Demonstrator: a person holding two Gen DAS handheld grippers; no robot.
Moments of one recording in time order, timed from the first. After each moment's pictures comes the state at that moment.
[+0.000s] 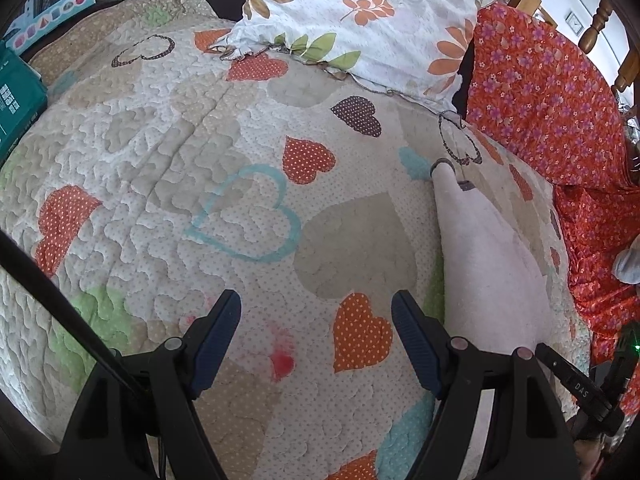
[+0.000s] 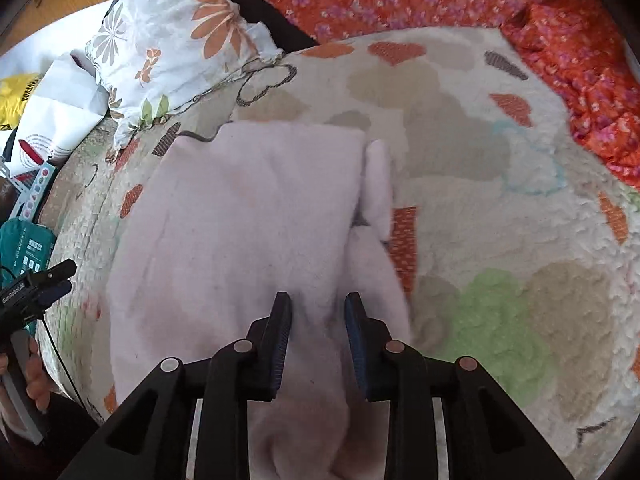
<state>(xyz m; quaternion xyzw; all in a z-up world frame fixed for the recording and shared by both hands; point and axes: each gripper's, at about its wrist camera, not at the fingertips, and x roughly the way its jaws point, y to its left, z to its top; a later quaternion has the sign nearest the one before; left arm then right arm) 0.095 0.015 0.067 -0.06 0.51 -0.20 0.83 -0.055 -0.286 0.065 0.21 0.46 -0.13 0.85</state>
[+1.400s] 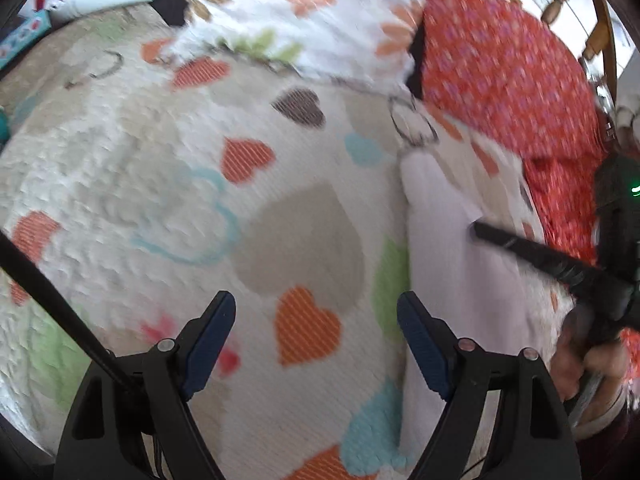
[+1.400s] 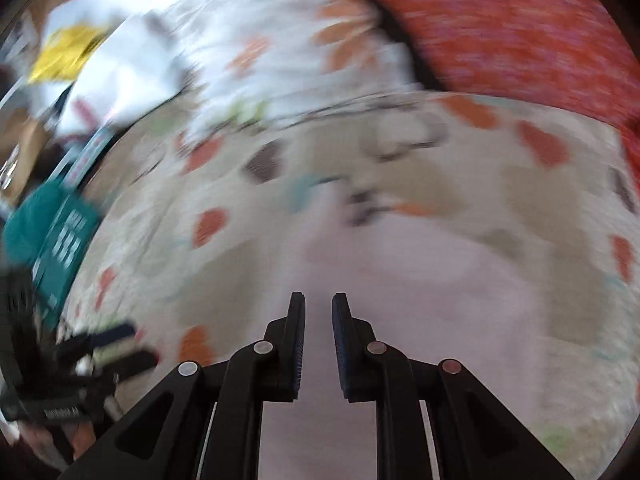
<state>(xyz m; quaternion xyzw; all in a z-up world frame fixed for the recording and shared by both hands) 0.086 -0.014 0.077 -0.04 0.50 -0.25 0.83 0.081 -0.221 0.103 0.13 0.47 0.01 0.87</state>
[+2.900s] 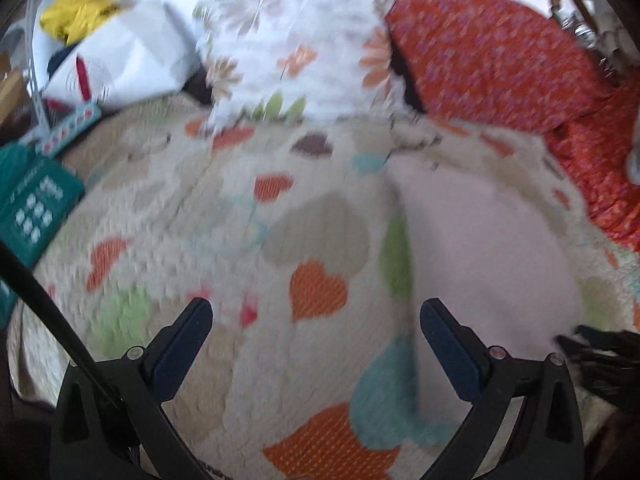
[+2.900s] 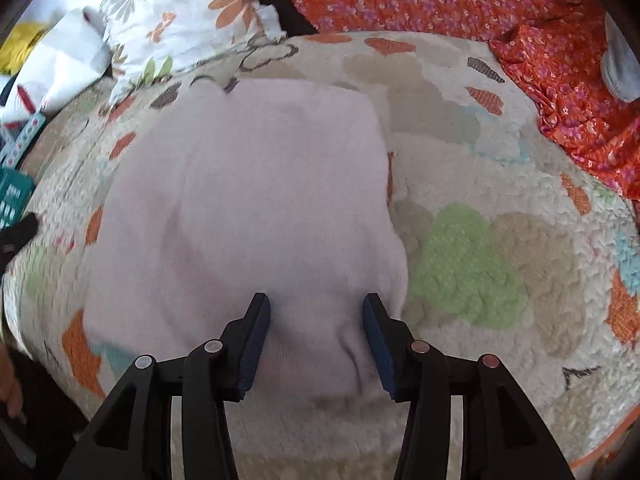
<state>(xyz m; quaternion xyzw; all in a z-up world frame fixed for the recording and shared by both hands) -0.019 -0.035 0.071 0.08 0.39 -0.17 0.90 -0.108 -0.249 0.054 0.13 0.49 -0.17 0.85</state>
